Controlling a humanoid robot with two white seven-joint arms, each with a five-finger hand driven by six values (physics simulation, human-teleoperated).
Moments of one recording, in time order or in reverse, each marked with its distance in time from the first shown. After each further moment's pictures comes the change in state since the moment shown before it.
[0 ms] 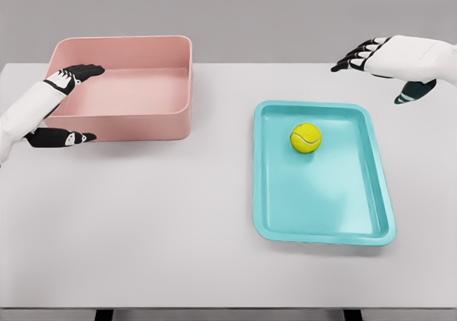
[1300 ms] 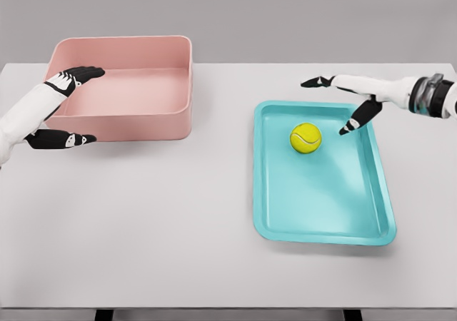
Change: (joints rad) left arm 0.003 0.000 0.000 0.000 -0.001 0.000 -0.001; right arm 0.114 0.270 0.003 0.408 -0.356 0.058 0.000
